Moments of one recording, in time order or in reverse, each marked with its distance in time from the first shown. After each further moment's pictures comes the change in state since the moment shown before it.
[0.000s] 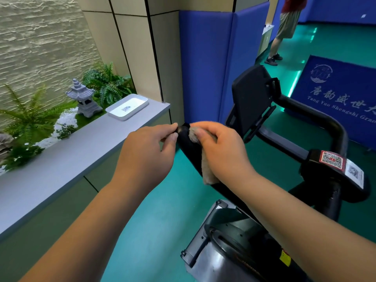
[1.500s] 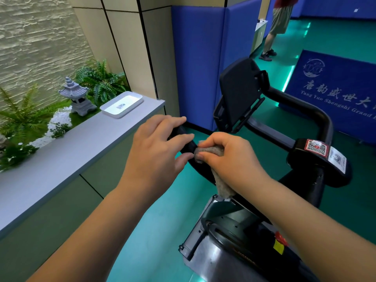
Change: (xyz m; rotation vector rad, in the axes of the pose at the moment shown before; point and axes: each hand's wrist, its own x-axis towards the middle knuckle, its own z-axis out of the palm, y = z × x) left_hand -0.017 -0.003 0.024 0.297 -0.006 0.479; right_hand -0.029 0.024 -0.036 -0.176 -0.070 0.003
